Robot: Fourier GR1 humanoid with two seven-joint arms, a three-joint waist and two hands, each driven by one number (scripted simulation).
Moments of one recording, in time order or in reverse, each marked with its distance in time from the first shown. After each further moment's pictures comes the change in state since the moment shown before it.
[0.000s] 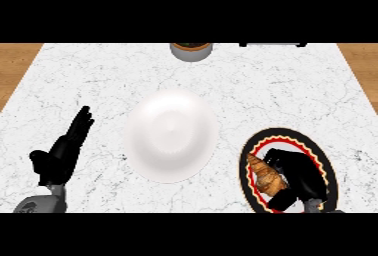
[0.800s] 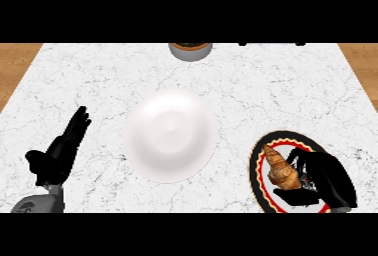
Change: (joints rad) left arm -0.006 -0.008 0.042 0.023 -0.015 -0.029 -0.014; right arm 0.070 -0.046 -0.144 -0.025 -0.037 -0.132 -0.194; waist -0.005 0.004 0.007
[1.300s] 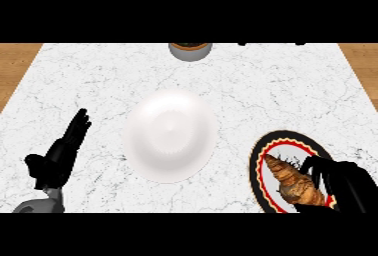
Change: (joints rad) left arm 0.028 -0.011 0.000 -0.037 -0.011 -0.008 0.011; right arm 0.160 -0.014 -0.006 -0.437 -0.031 0.063 0.035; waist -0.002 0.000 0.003
